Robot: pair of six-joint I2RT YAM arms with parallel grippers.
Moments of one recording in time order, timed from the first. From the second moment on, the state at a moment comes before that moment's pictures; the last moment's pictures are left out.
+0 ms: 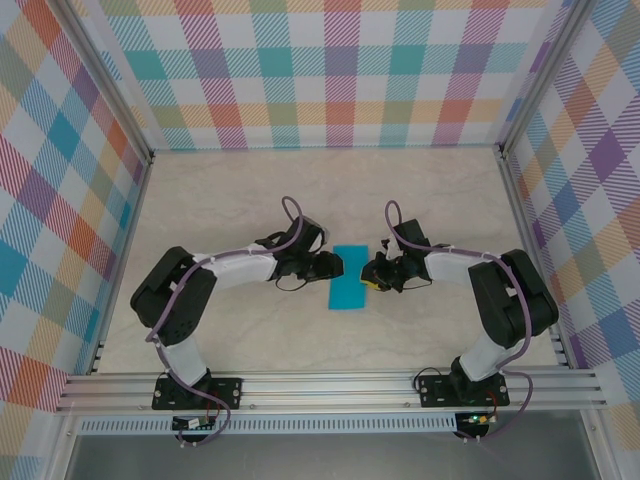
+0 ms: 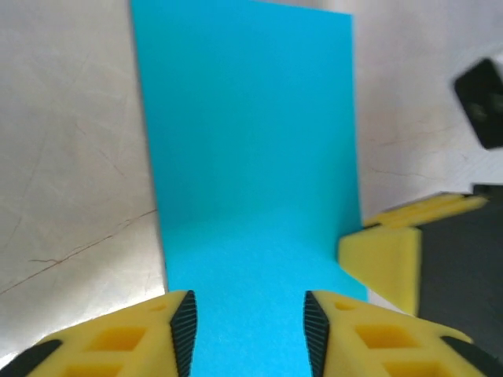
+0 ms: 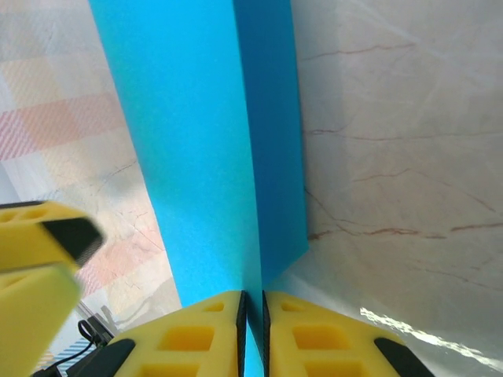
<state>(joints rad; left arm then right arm) -0.70 1.74 1.01 -0.19 0.31 -0.73 0.39 1.65 0.74 -0.20 -0.62 0.79</state>
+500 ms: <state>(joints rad) -1.07 1.64 0.99 -0.38 -0.02 -0.39 0.39 1.65 0.78 -0.24 -0.65 0.81</state>
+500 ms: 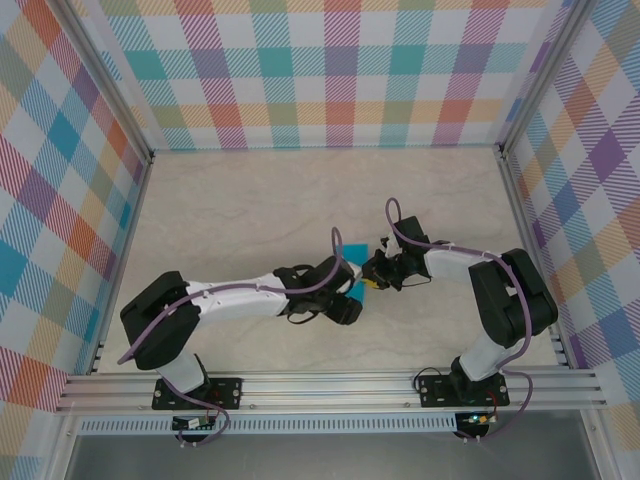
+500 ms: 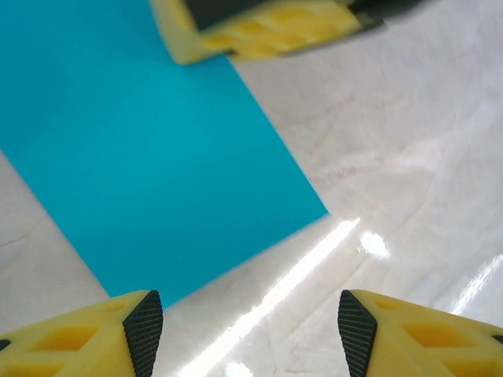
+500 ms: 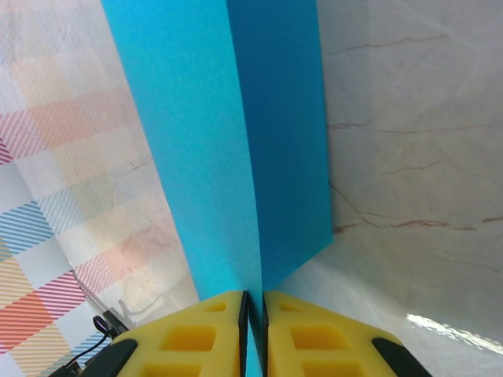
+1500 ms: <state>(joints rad) -1.23 1.79 1.13 -0.42 -0.45 -0.23 0.39 1.65 0.78 -0.26 -0.65 0.81</state>
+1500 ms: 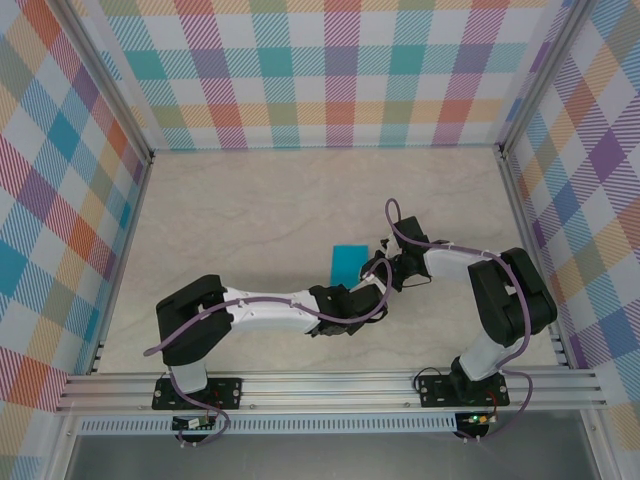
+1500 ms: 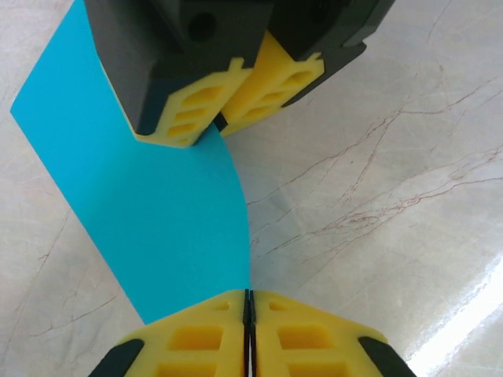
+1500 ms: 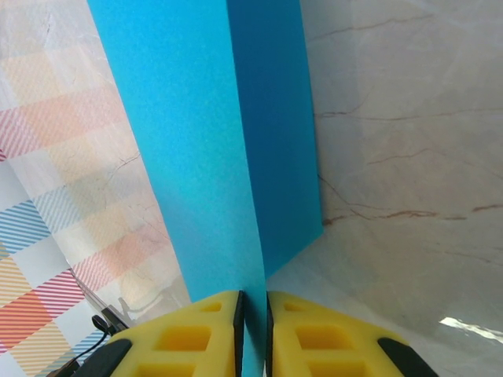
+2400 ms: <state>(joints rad) -0.98 1.68 1.02 -0.33 0.04 -0.31 0.35 1.65 0.95 -0.37 -0.61 0.69</state>
